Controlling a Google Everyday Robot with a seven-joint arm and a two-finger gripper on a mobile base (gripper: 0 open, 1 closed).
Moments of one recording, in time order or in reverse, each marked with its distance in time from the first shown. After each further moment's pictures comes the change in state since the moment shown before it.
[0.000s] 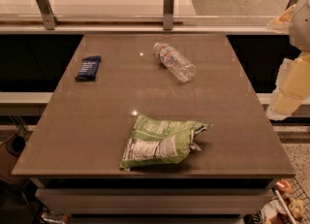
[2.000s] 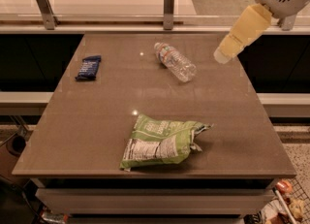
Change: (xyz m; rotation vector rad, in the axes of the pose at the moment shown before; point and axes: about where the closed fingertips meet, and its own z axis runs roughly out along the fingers) arm -0.038 -0.081 0.019 0.039 -0.045 0.510
